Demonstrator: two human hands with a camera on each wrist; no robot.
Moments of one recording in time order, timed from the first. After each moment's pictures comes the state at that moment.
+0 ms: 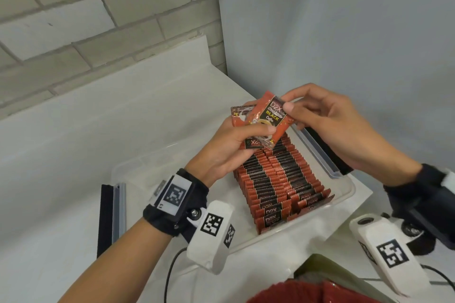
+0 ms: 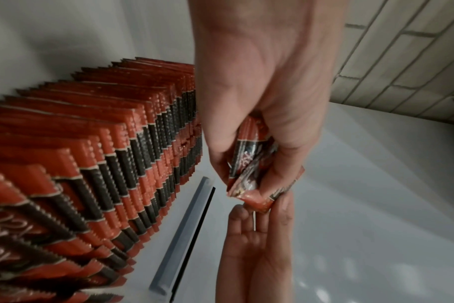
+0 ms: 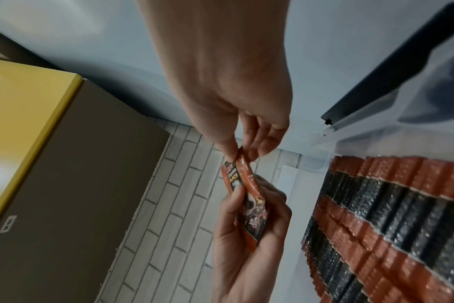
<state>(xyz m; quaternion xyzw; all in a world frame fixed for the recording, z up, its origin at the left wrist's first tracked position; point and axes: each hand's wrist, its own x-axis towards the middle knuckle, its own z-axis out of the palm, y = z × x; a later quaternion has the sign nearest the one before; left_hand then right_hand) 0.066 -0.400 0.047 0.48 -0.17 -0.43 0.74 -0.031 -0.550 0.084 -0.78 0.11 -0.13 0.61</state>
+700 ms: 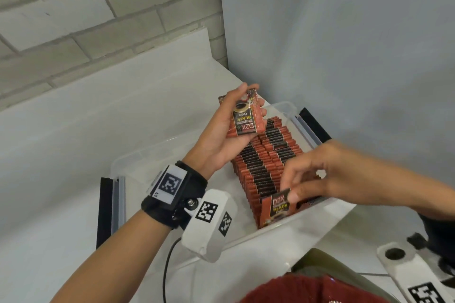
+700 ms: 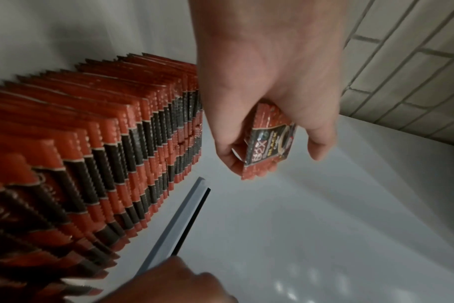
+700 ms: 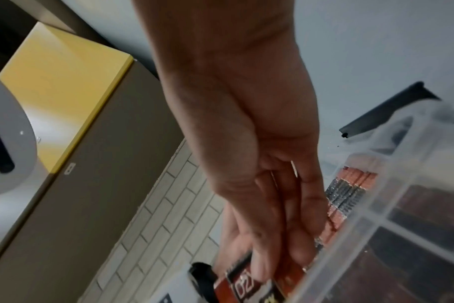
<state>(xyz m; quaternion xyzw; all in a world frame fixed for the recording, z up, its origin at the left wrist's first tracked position) 0.071 -0.398 0.058 0.42 -0.06 -0.40 0.82 -0.074 -0.542 0.084 -0.88 -0.07 0.17 0.45</state>
